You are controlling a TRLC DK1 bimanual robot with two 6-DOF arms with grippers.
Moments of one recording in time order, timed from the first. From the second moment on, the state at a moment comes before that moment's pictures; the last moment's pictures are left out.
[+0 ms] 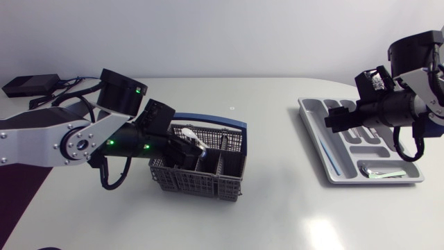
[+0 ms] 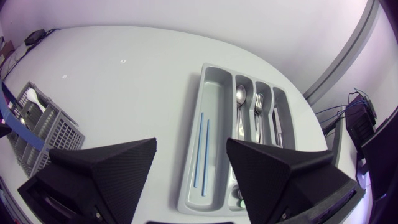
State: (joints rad) left arm -0.49 1.45 0.82 -0.16 0.34 0.02; right arm 0.04 1.29 0.91 -0.41 0.07 -0.16
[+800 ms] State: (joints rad) left arm -0.49 1.56 0.86 -0.11 0.42 -0.01; right arm 0.04 1.27 0.85 -0.39 0.07 -0.17
